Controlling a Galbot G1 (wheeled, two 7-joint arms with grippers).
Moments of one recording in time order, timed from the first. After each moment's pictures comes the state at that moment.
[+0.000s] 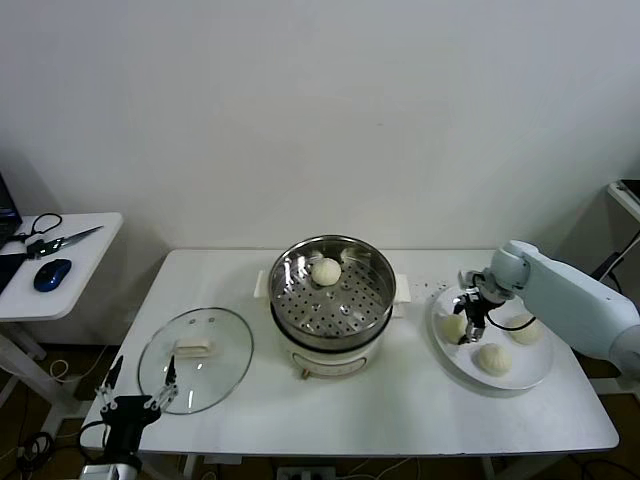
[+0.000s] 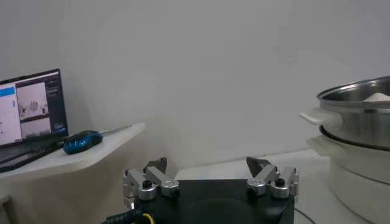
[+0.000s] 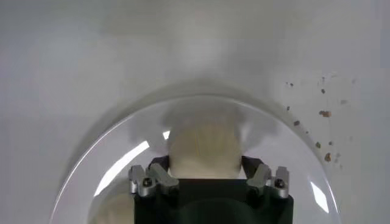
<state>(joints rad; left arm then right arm) 1.74 -1.48 -0.77 -2.05 -0.02 -0.09 0.00 0.04 0.84 -0.91 0.86 0.05 -0.16 -1.08</state>
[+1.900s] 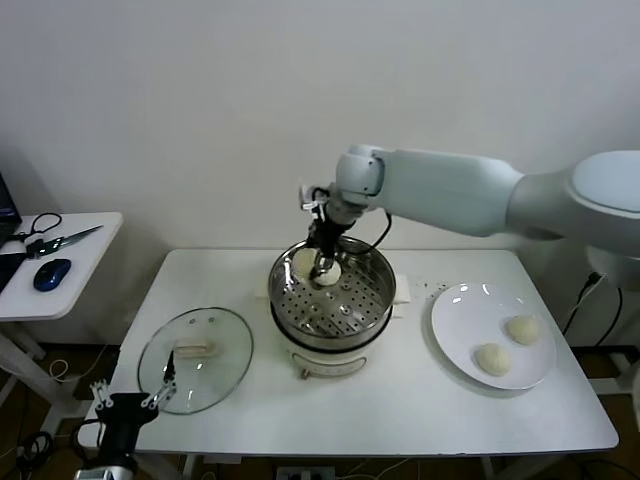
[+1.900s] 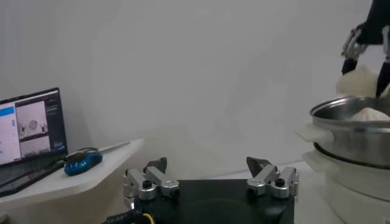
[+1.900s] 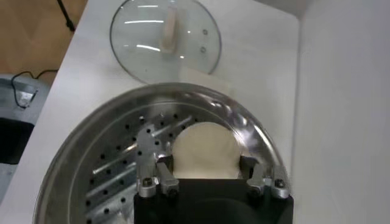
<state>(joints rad) 1.79 -1.47 -0.77 -2.13 0.00 -0.09 0.00 0.65 1.35 -1.53 1.09 0.82 -0.39 -0.87</state>
